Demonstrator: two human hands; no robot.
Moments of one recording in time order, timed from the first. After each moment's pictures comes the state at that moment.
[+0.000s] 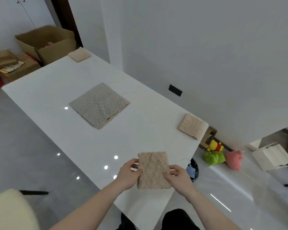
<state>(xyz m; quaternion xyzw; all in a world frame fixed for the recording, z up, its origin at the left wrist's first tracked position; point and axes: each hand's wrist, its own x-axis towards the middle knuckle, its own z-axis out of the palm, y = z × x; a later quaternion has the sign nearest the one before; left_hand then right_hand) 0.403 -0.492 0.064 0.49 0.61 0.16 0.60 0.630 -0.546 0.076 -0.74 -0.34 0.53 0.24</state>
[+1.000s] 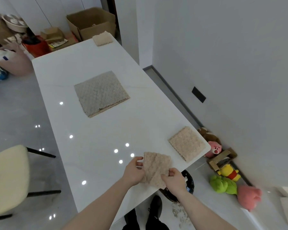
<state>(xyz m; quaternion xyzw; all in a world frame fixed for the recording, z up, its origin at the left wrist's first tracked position) 0.616 -0.440 0.003 0.31 0.74 0.21 0.56 0.812 -0.437 -0.016 -0.73 -0.41 0.54 0.09</state>
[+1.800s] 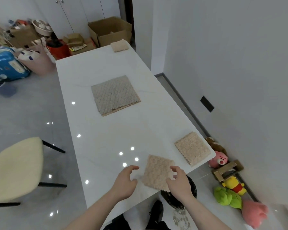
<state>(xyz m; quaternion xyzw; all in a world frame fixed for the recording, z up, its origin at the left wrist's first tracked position) 0.582 -0.517 0.049 0.44 0.75 0.15 0.48 0.813 -0.456 0.034 -0.68 -0.54 0.49 0.08</state>
